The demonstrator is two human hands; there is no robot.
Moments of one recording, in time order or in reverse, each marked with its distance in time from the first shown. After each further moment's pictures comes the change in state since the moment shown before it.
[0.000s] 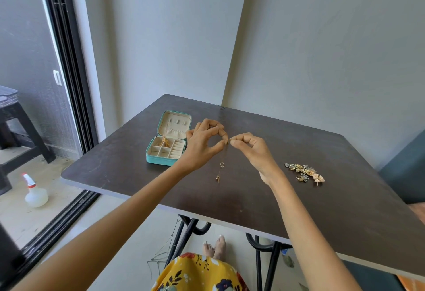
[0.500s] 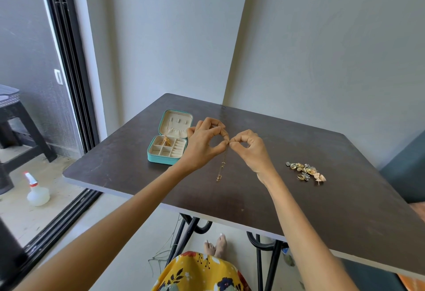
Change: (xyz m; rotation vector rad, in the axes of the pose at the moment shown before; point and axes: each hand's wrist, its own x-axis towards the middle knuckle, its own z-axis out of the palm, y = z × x) left_hand 0.000 -0.003 0.002 0.106 0.029 0.048; right_hand 0.004 0.004 0.010 -0.206 0.108 -0.146
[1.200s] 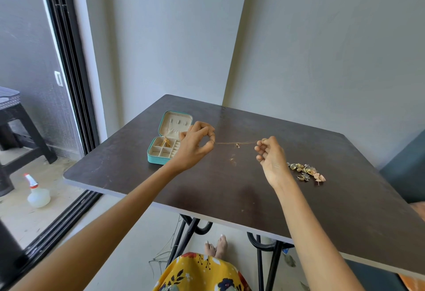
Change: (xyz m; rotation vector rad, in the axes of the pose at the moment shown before) left_hand -0.005 -0.023 -0.006 -0.125 -0.045 -0.067; right_hand 0.003 0.028 -0.027 0.731 0.340 0.489
